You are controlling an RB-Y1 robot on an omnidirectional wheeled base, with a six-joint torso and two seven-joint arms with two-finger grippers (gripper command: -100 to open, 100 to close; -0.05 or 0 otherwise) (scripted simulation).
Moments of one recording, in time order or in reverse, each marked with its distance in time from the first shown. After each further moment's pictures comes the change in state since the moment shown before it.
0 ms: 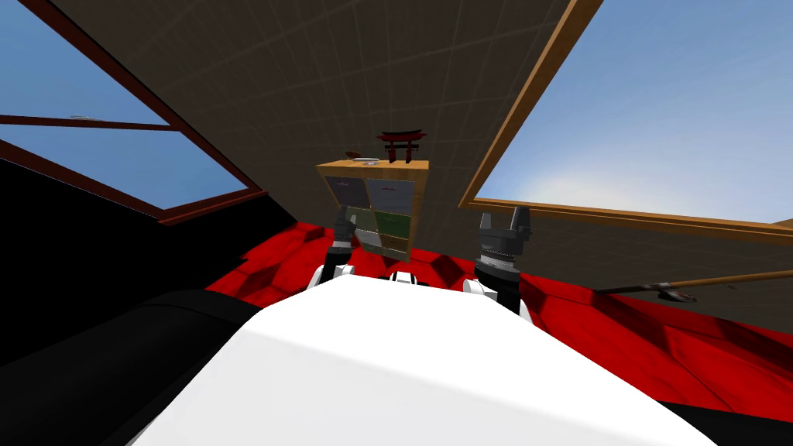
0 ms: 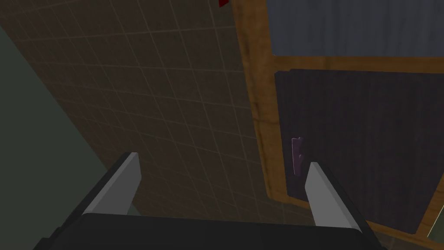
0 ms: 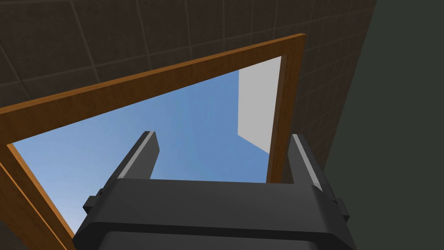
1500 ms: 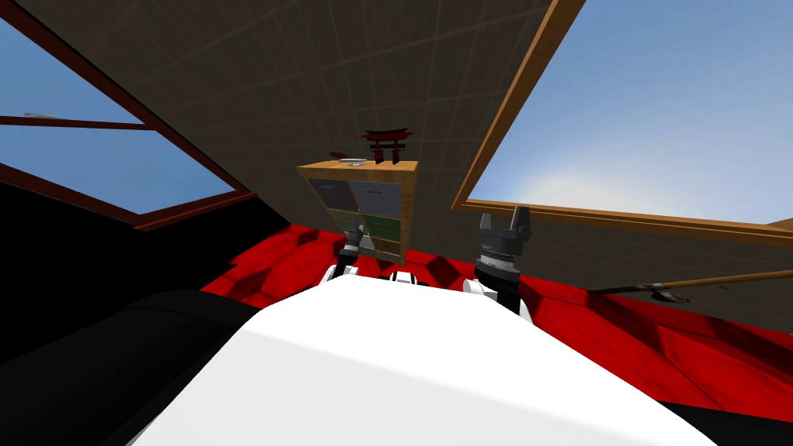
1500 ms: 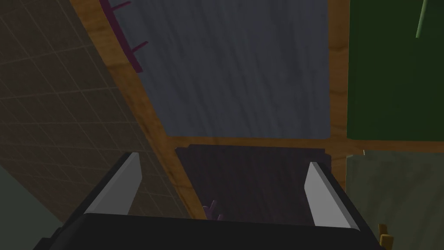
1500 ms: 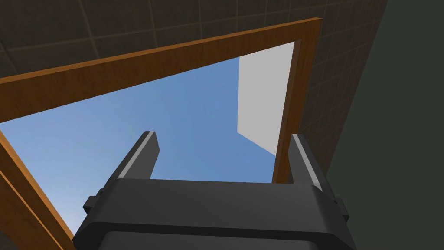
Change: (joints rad) left arm -0.086 0.042 -0.006 0.300 -0.024 -0.050 -0.052; right arm 0.000 0.000 0.000 0.000 0.000 0.000 0.000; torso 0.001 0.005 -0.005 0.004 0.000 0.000
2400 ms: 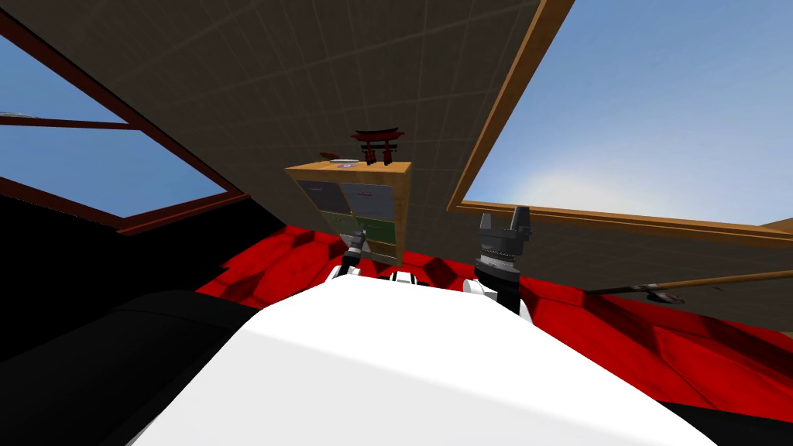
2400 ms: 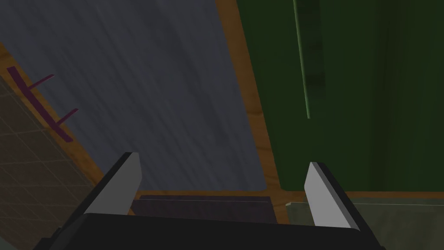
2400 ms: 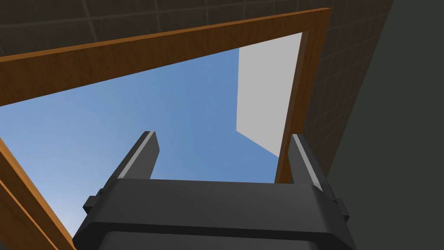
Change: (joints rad) left arm -0.061 0.019 0.000 0.187 -0.013 -0.028 -0.031; right arm 0.000 0.000 0.000 0.000 0.000 0.000 0.000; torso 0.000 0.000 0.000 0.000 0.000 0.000
